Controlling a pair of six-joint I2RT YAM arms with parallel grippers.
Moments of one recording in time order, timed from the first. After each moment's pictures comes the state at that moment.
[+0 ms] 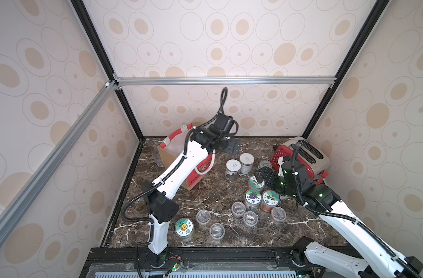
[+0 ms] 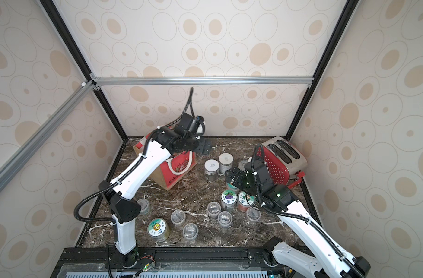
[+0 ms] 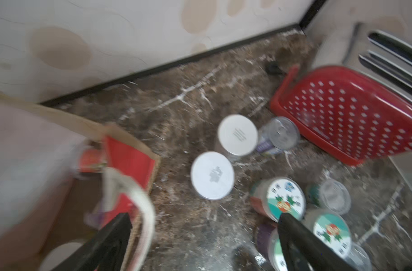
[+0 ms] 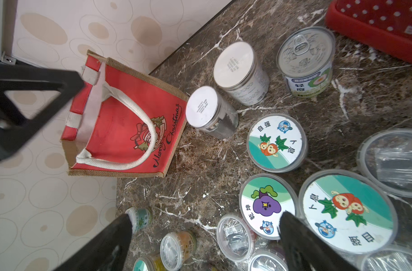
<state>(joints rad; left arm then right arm) -0.62 1.92 2.24 -1.09 -0.16 -0.24 0.57 0.99 1.04 -0.70 0.03 0.92</state>
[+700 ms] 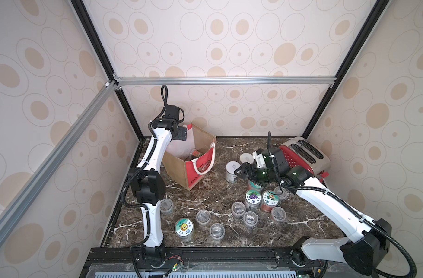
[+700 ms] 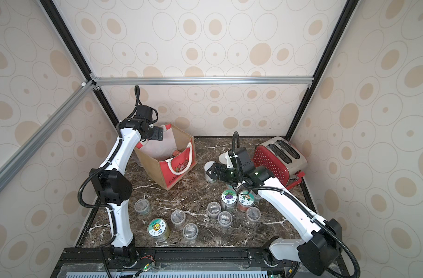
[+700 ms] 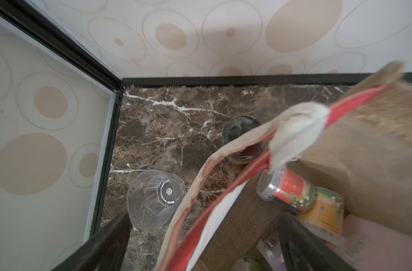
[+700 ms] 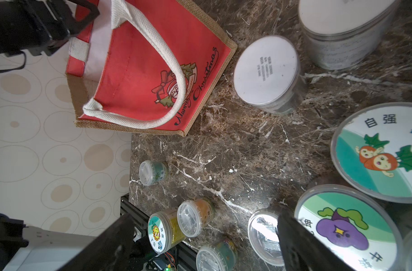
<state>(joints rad) -0.13 2.12 2.23 -1.03 -0.25 -0.05 0.57 1.28 1.19 -0.66 -0.28 0.79</state>
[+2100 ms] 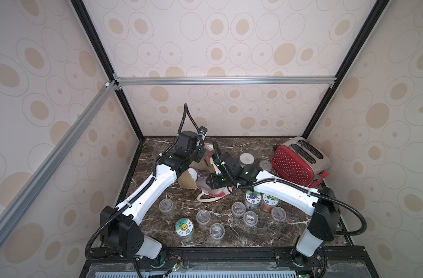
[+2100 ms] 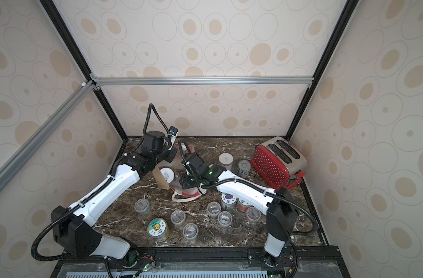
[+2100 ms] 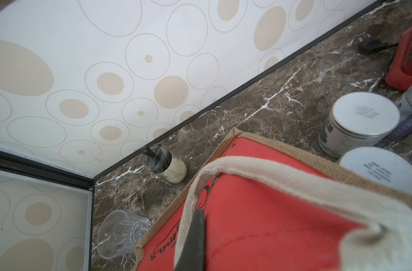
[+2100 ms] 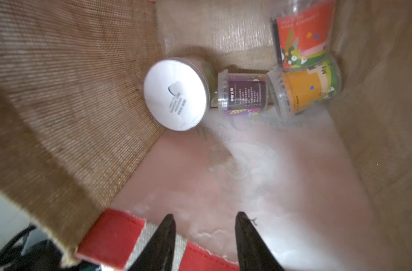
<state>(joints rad) -0.47 1.45 1.36 -0.44 -0.24 0.26 0.94 1.75 1.48 -0.57 -0.03 0.56</state>
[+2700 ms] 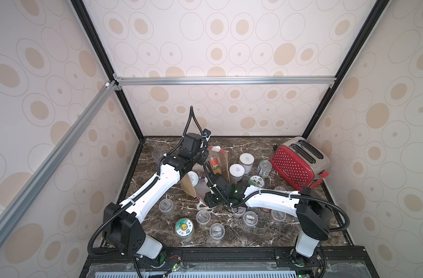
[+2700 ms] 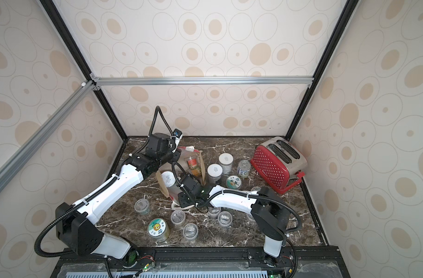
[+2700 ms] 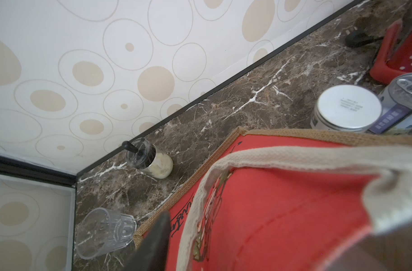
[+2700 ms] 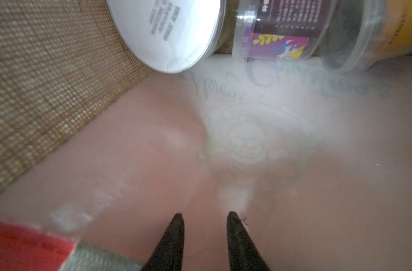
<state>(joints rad) -0.51 1.47 1.35 -0.46 -0.24 0.22 1.04 1.76 1.22 -0.35 0.02 0.61</state>
